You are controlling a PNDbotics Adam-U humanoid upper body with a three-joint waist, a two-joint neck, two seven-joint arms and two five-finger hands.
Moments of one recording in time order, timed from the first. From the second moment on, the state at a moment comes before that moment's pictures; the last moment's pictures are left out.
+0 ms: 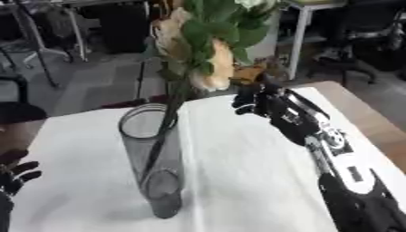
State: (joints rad) left arm -0.20 0.20 -0.06 -1.62 0.26 -0.18 0.11; right arm -0.56 -0.38 -0.02 -1.46 -0.36 -0.06 0.57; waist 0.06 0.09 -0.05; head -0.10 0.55
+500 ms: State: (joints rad) left arm -0.20 0.20 -0.06 -1.62 0.26 -0.18 0.12; right arm -0.54 -0.40 -0.02 -1.47 -0.37 -0.06 0.56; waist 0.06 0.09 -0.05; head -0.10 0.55
